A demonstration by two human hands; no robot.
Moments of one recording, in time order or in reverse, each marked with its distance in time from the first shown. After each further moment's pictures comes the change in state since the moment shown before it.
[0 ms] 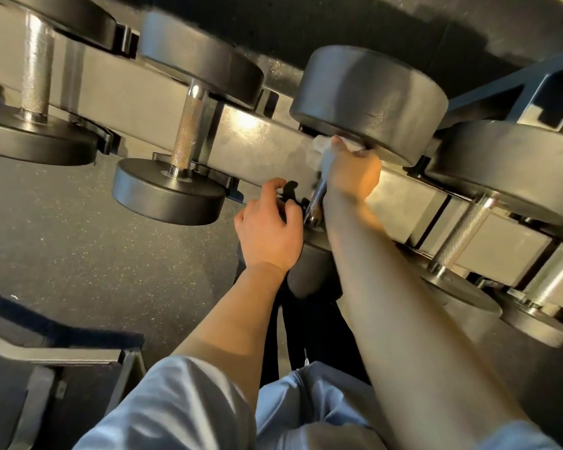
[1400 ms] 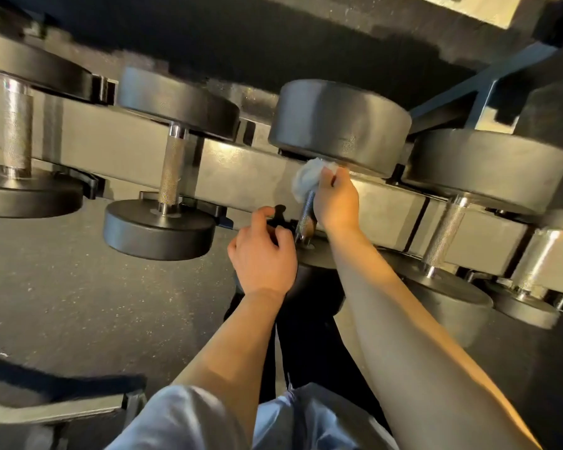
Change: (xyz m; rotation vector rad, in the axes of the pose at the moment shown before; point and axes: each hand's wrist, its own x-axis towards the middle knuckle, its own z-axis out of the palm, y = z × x) left_hand 0.000 -0.002 0.000 0.017 0.011 -0.030; right_hand -0.008 0.007 -0.021 -0.297 -0.189 -0.173
